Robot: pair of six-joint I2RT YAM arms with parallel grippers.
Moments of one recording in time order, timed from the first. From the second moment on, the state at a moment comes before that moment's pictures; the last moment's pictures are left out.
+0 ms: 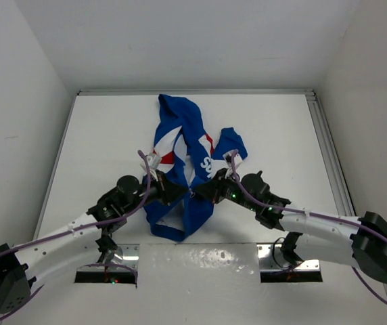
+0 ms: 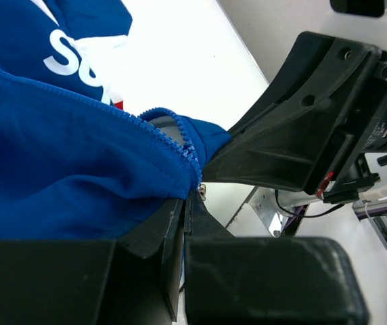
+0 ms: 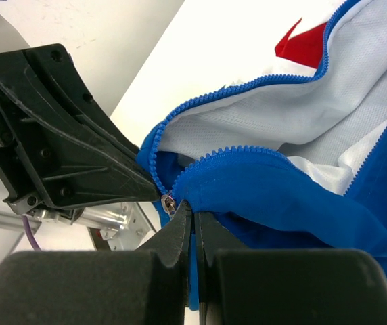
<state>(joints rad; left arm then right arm) -0.78 0.75 0.36 0.20 0.16 -0.66 0.91 1.07 0.36 0.55 -0.06 0.68</state>
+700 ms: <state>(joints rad) -0.78 0.74 0.37 0.14 0.15 -0.64 0.91 1.18 0.57 0.32 -0.05 0.75</state>
